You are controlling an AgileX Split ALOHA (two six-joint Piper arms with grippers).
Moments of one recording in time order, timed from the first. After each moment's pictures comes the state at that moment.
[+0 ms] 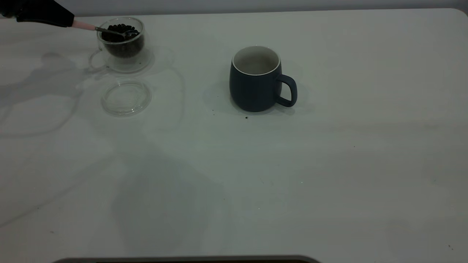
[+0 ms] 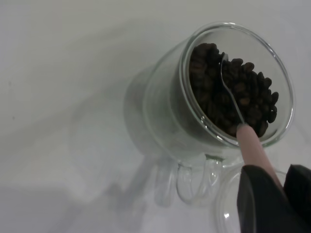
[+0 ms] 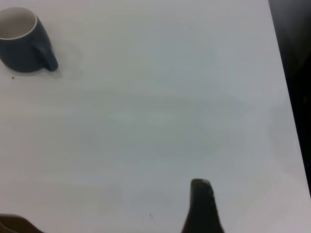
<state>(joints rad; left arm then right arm) 0.27 2.40 -1.65 -1.06 0.78 1.38 0.00 0.03 -0.47 0.01 1.13 -0.06</state>
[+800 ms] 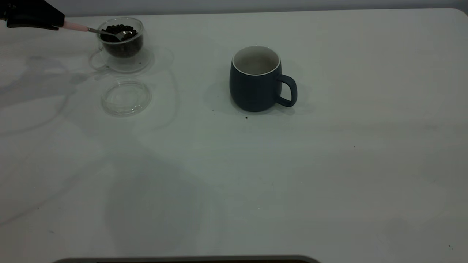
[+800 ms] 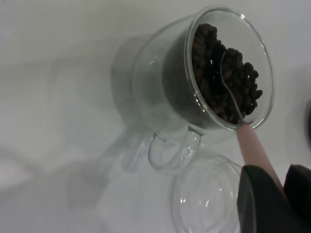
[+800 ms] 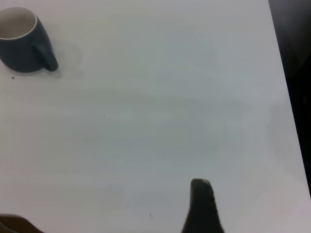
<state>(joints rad) 0.31 2.40 -1.65 -1.06 0.86 1.12 0.00 0.03 -0.47 0.01 1.13 -0.06</state>
